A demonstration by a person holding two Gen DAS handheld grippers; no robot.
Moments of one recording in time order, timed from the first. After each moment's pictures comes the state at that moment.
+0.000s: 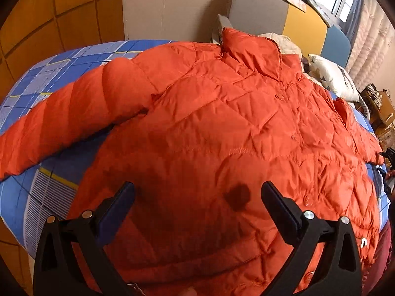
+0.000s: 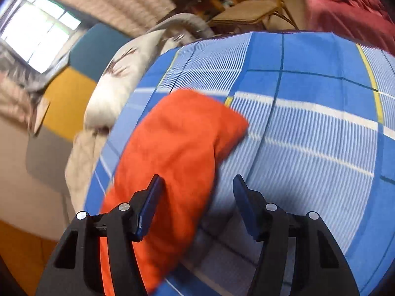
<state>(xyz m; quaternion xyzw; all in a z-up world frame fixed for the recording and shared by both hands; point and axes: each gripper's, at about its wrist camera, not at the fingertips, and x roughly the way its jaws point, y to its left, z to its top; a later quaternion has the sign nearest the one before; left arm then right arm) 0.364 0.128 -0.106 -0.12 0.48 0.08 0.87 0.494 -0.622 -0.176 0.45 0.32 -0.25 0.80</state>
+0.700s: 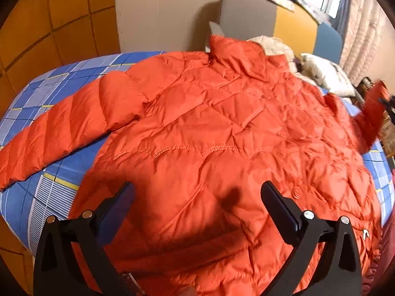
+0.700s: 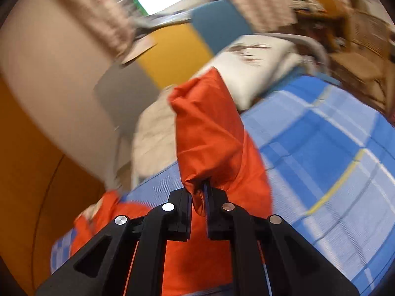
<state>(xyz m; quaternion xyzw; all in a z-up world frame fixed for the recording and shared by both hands) 0.341 0.110 -0.093 -0.09 0.45 0.07 0.89 0.534 -0.410 -0.033 0.26 0.33 0.01 0.91</state>
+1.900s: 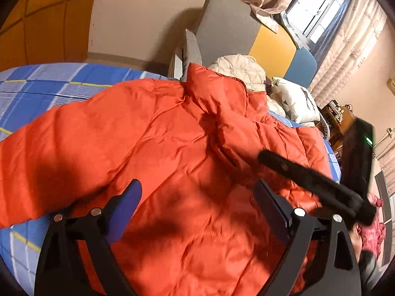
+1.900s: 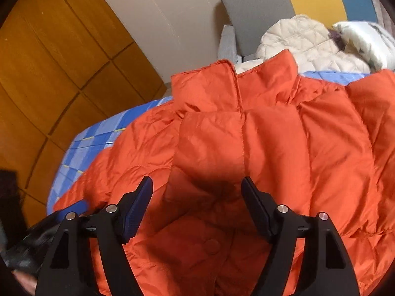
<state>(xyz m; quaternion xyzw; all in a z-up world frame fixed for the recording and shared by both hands) 0.443 0.154 -0.073 -0.20 0.43 -0.04 0.88 0.503 -0.083 -0.115 0.13 0.44 0.24 0.85</state>
